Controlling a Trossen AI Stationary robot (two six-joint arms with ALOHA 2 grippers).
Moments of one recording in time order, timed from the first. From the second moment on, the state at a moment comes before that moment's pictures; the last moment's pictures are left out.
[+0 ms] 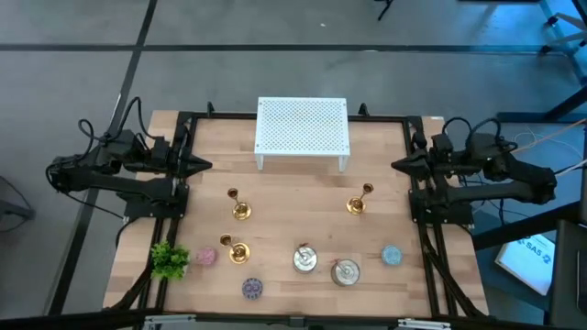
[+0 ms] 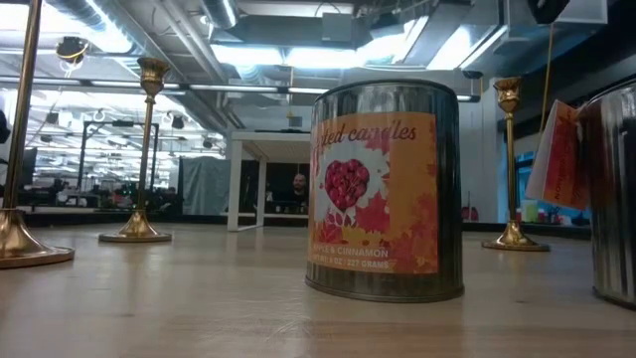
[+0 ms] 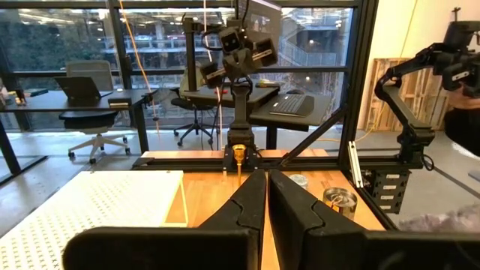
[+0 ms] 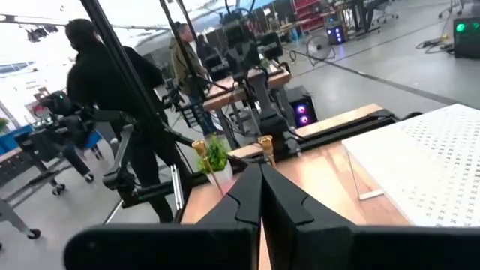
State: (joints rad) left arm 0.00 0.39 0.78 -0.39 0.00 -0.01; right arm 0.00 0.41 0.78 -0.41 -0.07 0.38
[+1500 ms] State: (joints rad) left arm 0.00 0.39 0.78 -0.39 0.00 -0.01; right arm 0.00 0.68 0.78 -0.58 -0.10 0.28
